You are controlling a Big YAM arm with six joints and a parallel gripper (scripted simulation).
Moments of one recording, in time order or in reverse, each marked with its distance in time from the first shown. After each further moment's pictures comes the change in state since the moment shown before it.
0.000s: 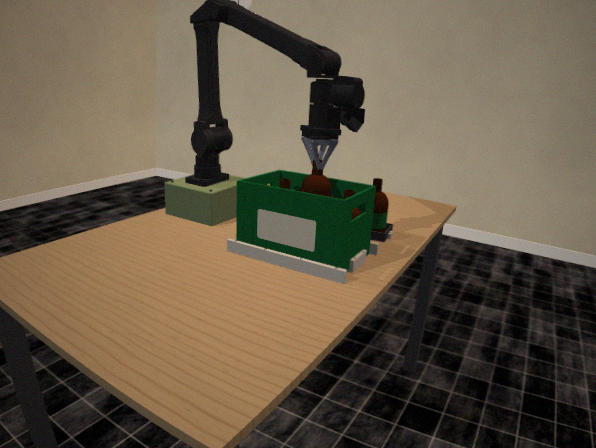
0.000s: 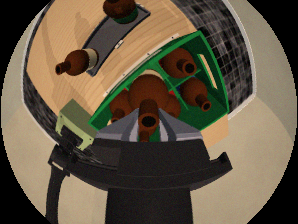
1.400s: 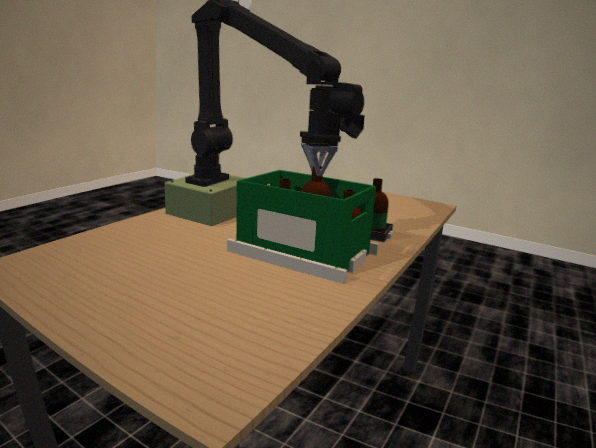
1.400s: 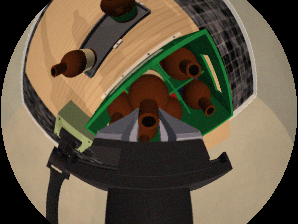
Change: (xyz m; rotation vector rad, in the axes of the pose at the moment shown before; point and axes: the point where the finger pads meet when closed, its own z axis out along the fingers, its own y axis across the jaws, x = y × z) arm 0.000 0.000 0.016 -0.002 0.001 0.000
